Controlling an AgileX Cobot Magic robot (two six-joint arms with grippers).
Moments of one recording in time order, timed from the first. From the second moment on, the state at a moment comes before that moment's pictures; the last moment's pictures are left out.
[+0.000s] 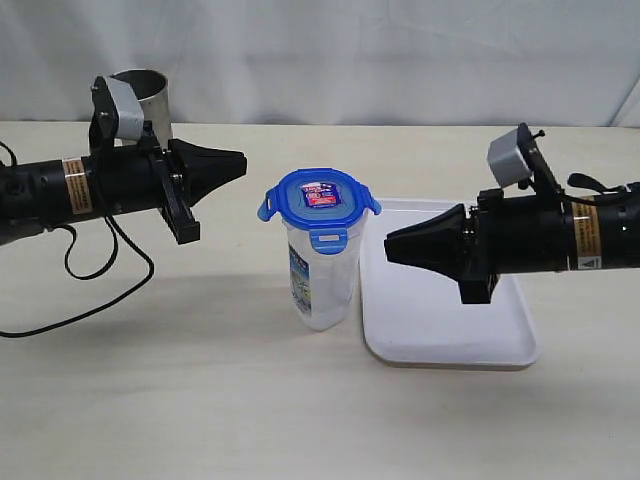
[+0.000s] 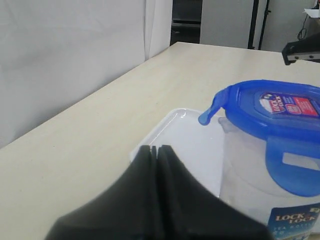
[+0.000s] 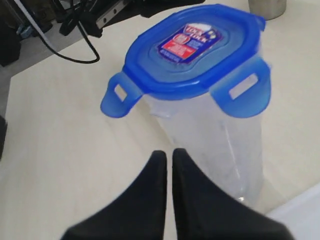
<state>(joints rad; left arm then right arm) -0.12 2.00 -0.91 1.15 -1.14 -0.50 0.02 1.71 -0.76 -1.59 -1.05 1.10</state>
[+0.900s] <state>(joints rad) -0.17 2.00 -0.91 1.17 -1.09 -0.53 0.02 1.78 -0.77 -1.56 -1.02 1.05</state>
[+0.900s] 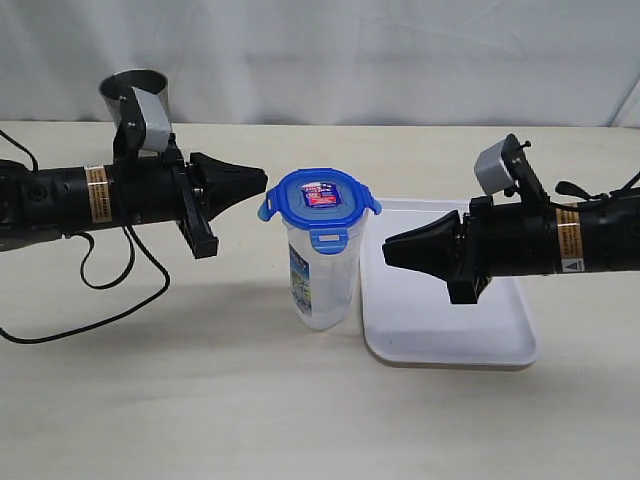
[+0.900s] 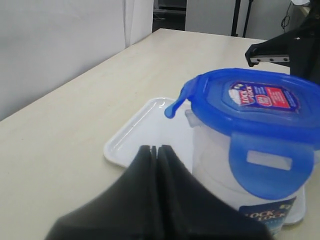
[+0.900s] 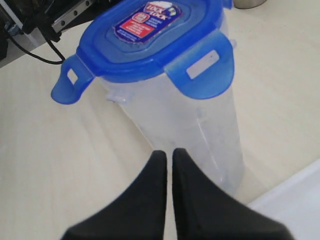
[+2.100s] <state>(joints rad) -0.17 1.97 -0.91 1.35 -1.12 -0.67 0.02 1.79 -0.77 -1.55 -1.01 1.04</state>
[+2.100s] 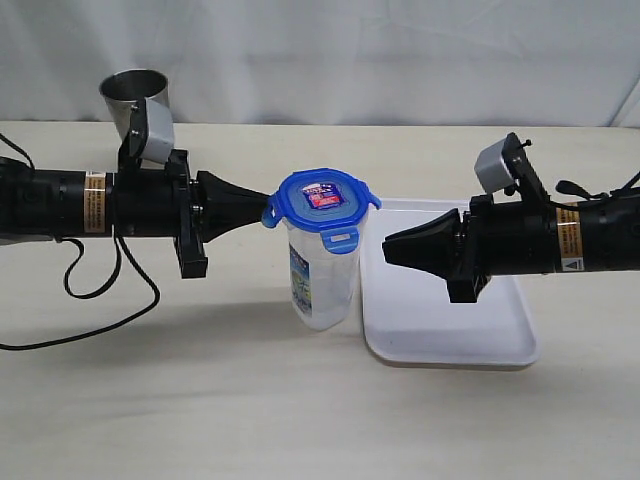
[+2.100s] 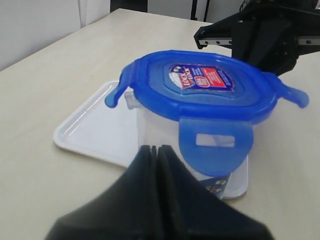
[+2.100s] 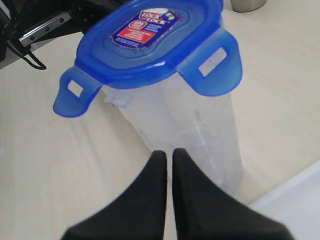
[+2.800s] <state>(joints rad) -0.14 1.95 -0.91 1.35 -1.06 -0.69 0.02 1.79 -0.77 -1.54 -1.01 1.04</state>
